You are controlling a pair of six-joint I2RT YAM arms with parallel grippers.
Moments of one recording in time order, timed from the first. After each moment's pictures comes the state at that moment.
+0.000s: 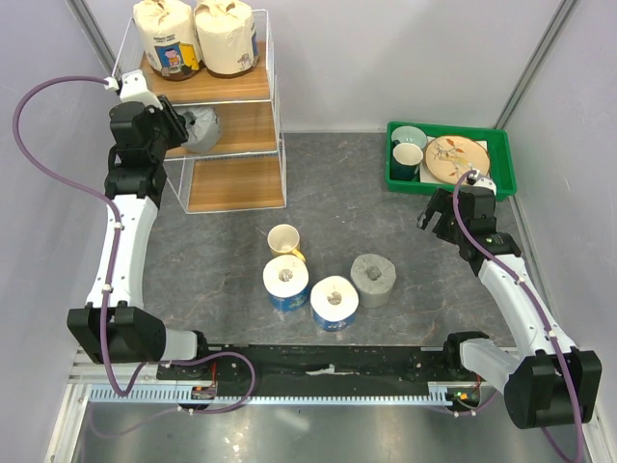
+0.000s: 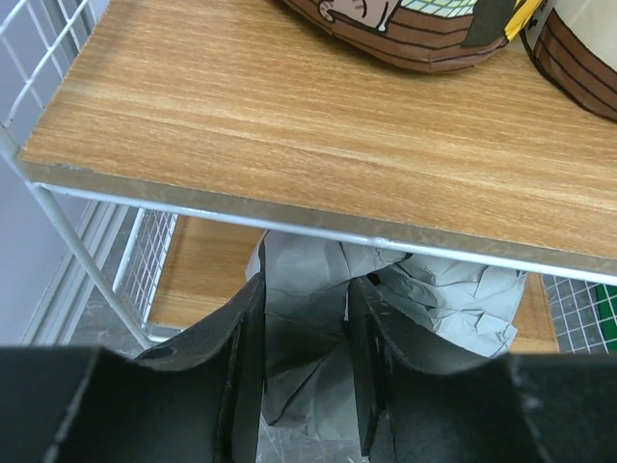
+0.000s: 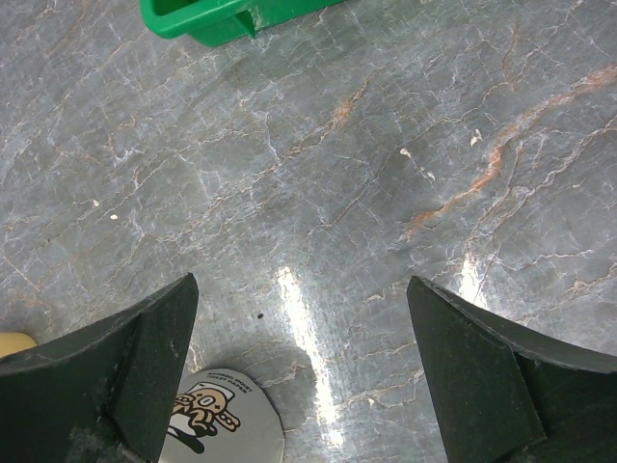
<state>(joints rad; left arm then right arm) 0.04 1.36 1.47 -0.26 -0.04 -0.21 0.07 1.05 0.80 -0.43 0.09 0.48</state>
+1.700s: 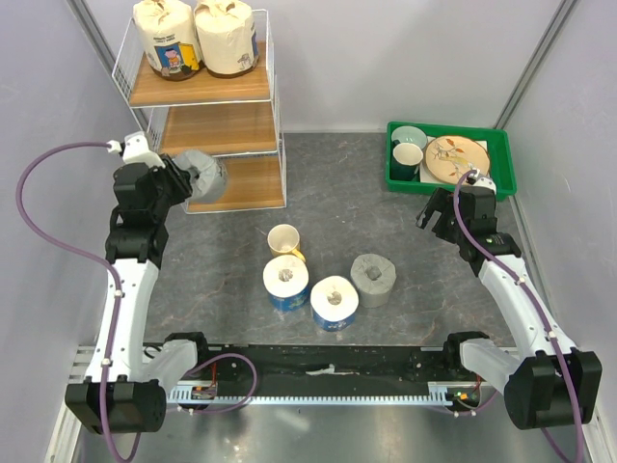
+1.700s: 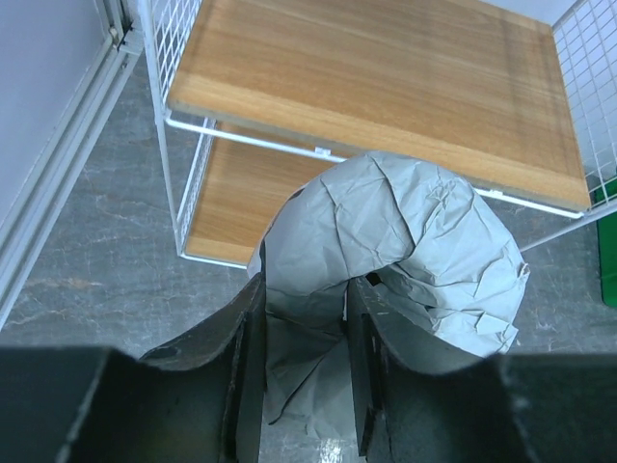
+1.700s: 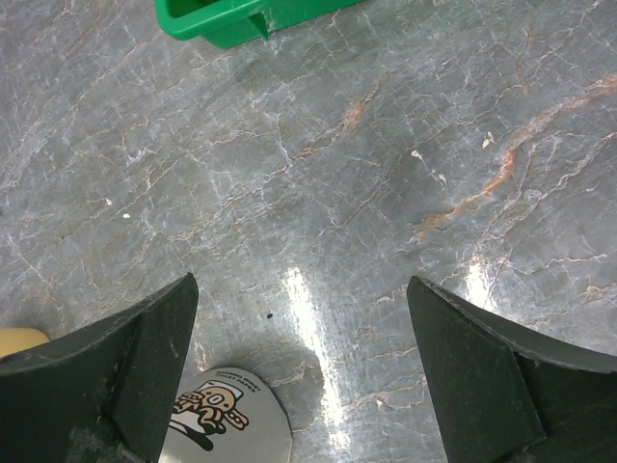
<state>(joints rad) 0.04 0.99 1.07 -0.34 -0.04 -0.27 0.07 1.04 0.80 -0.42 0.07 0.48</state>
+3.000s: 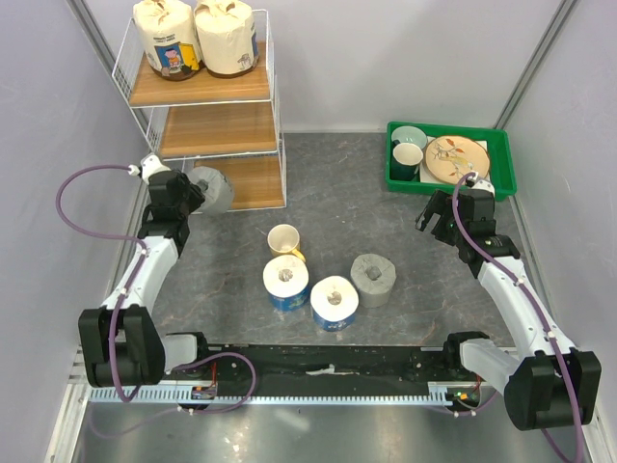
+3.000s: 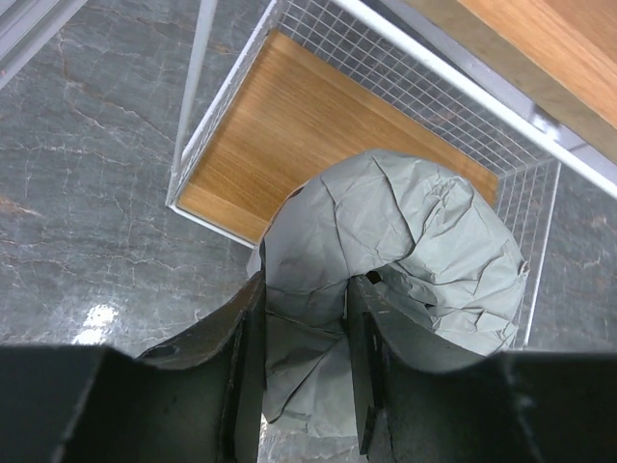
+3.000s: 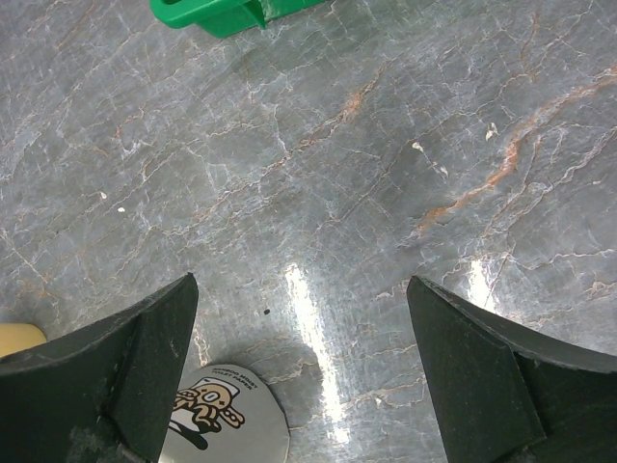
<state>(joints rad) 0.04 1.23 0.83 -0.01 -0.19 -0.52 0.07 1.04 0.77 -0.40 0.06 0.48</state>
